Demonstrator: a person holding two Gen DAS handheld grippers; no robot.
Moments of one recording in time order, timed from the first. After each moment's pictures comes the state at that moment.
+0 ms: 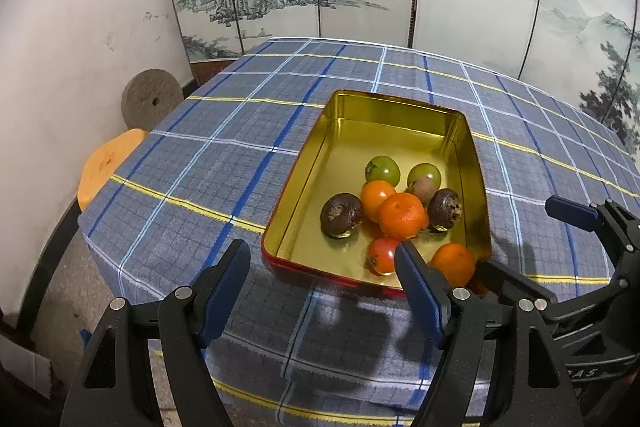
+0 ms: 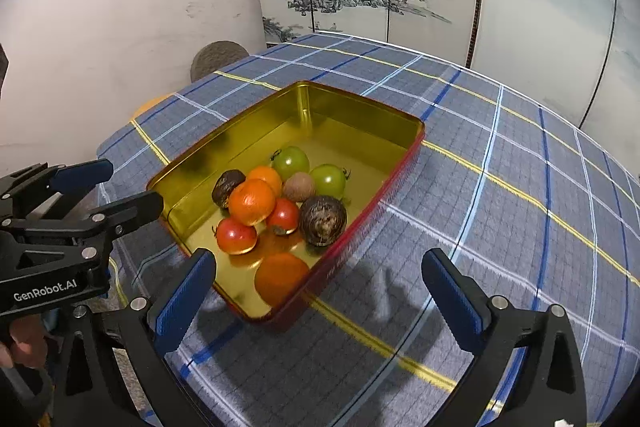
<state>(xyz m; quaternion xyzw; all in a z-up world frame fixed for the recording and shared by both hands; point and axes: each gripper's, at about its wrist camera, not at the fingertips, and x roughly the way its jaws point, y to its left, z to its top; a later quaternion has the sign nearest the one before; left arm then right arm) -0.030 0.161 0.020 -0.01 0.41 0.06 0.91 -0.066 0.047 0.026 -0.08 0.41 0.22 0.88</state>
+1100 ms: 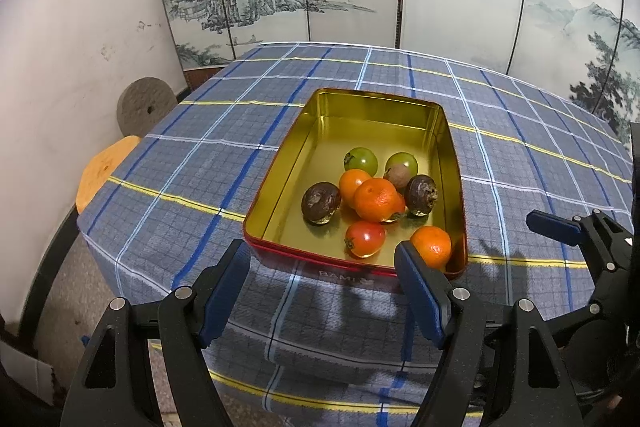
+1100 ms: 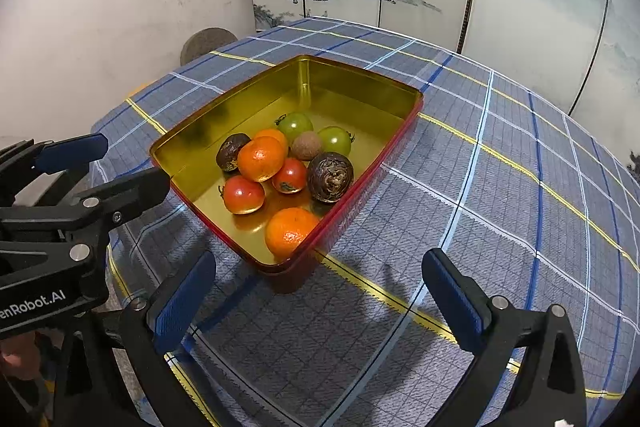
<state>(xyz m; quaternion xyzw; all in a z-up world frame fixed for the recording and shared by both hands) -0.048 0.145 0.021 0.00 0.40 0.05 0.91 -0.094 0.053 0.013 -0.09 0.42 0.19 0.88</state>
